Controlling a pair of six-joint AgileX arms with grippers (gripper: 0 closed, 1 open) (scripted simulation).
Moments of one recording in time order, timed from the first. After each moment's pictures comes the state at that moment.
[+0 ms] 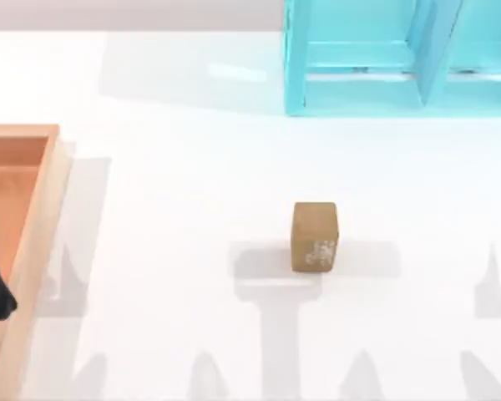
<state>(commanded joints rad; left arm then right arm) 0.00 0.00 0.00 0.00 0.00 0.00 0.00 0.00 0.00 0.00 0.00 0.00</state>
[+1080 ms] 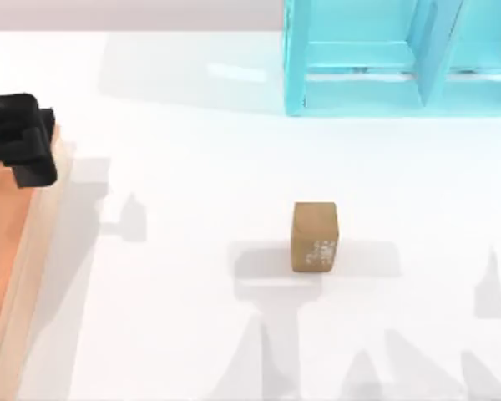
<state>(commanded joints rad) -0.26 0.80 0.82 -0.53 0.01 -0.25 0.00 0.00 0.00 0.00 0.00 0.00</state>
